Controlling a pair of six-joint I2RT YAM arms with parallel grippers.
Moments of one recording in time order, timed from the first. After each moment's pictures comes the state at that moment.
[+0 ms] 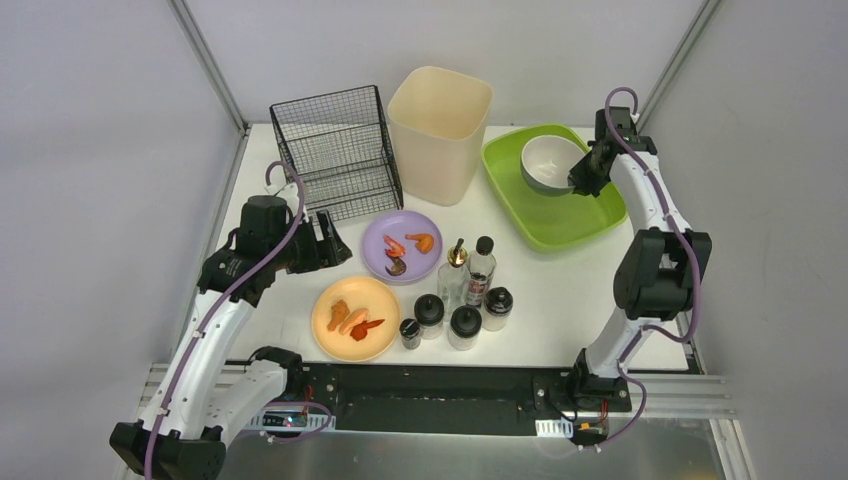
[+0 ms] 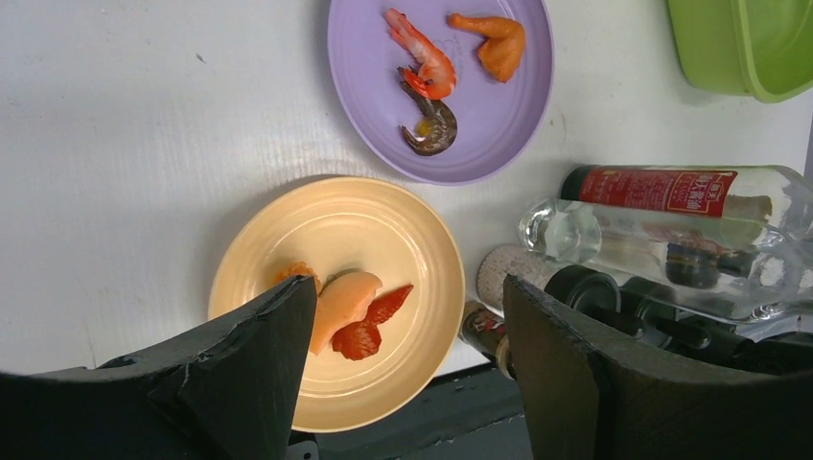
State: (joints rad) left arm -0.24 0.84 0.95 -0.83 0.17 -0.46; right arm -0.02 1.77 1.61 -0.88 0.11 0.75
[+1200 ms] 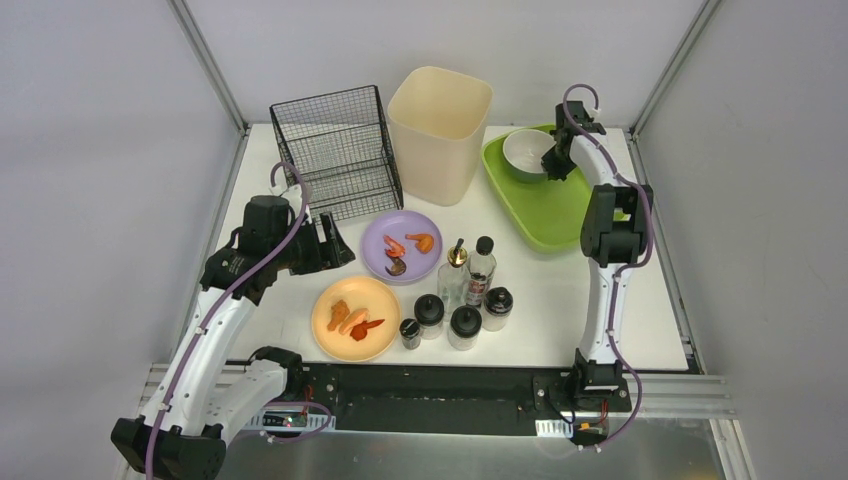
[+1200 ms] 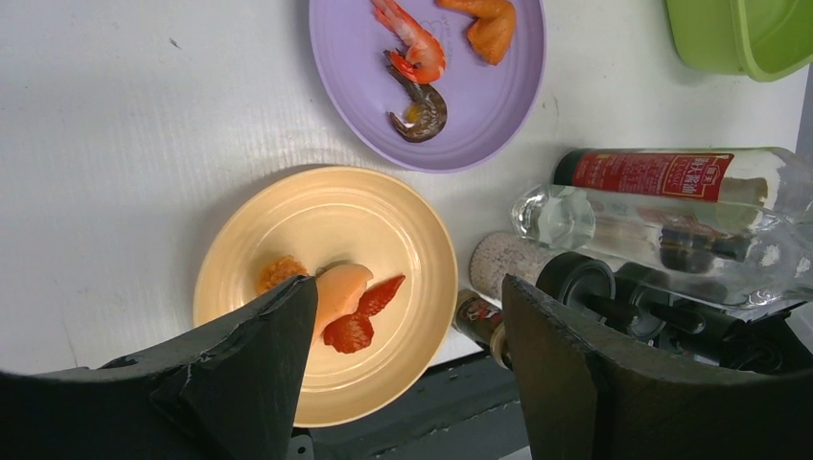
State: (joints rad) left arm -0.23 0.85 0.94 -0.83 0.22 -0.45; right arm 0.05 2.31 2.03 -0.80 0.21 0.86
